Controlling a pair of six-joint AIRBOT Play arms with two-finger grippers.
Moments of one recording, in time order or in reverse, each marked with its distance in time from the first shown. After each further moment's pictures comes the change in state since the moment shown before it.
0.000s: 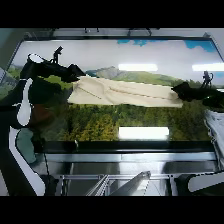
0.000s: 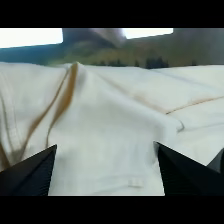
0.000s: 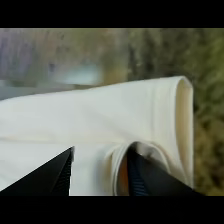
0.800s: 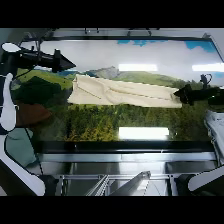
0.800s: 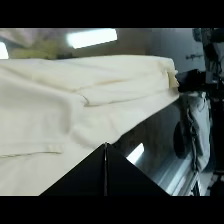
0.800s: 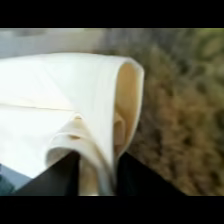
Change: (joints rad) left arm 0.018 0.180 -0.046 -0.153 -0.204 0.017; right arm -0.047 -0.193 0.190 -0.192 0.308 0.258
